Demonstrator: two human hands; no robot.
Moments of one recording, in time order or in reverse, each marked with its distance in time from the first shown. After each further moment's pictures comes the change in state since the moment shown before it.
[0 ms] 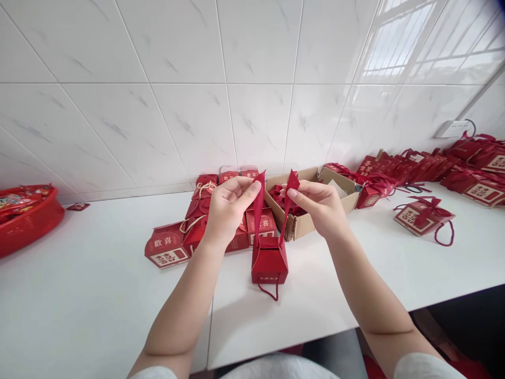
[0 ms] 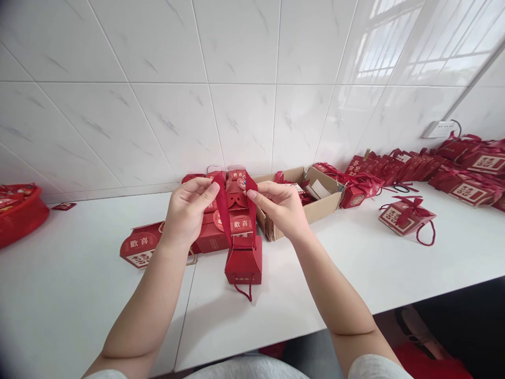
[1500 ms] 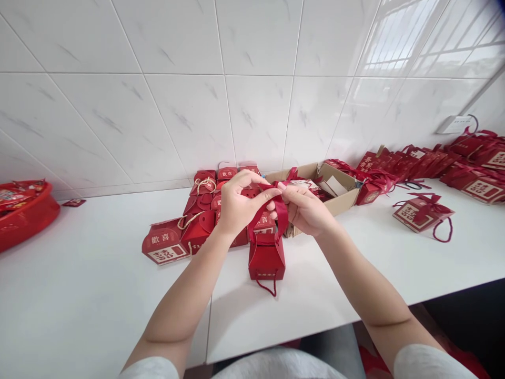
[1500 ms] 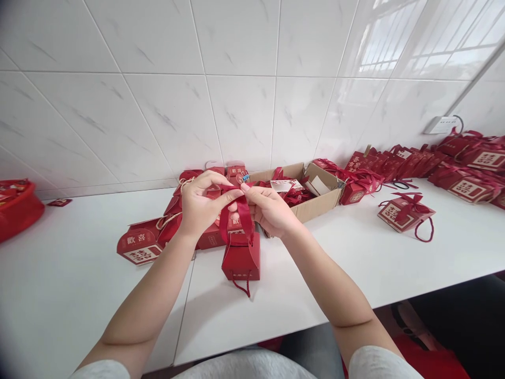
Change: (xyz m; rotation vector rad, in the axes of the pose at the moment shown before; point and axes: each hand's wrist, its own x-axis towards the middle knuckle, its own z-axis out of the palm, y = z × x) left_hand 0.006 -0.017 0.012 0.415 -0.043 0.253; right_hand 0.005 0.014 0.009 0.417 -0.268 0.488
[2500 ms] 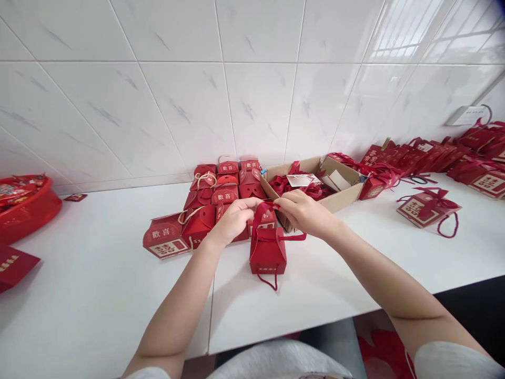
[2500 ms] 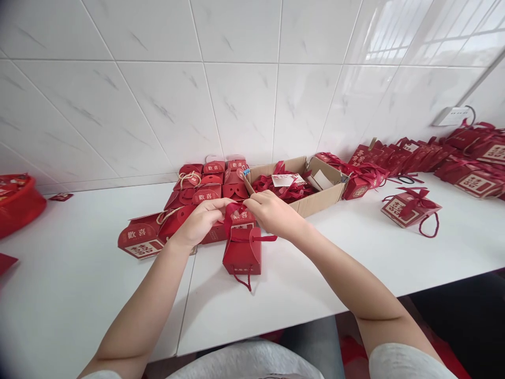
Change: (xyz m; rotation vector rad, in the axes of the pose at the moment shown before) left_hand -0.031 -0.036 -0.021 -0.394 -0.478 -0.593; right_hand -0.004 0.020 -0.034 -1.752 -0.106 -0.695
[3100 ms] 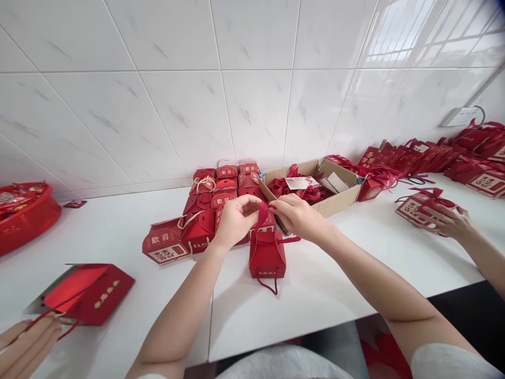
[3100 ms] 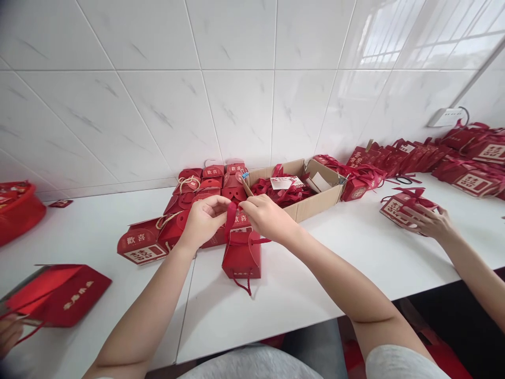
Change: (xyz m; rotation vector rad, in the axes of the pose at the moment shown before) left_hand 0.006 -0.003 0.009 0.239 0.291 0.213; right_hand 0.003 -0.004 0.010 0.095 0.152 0.035
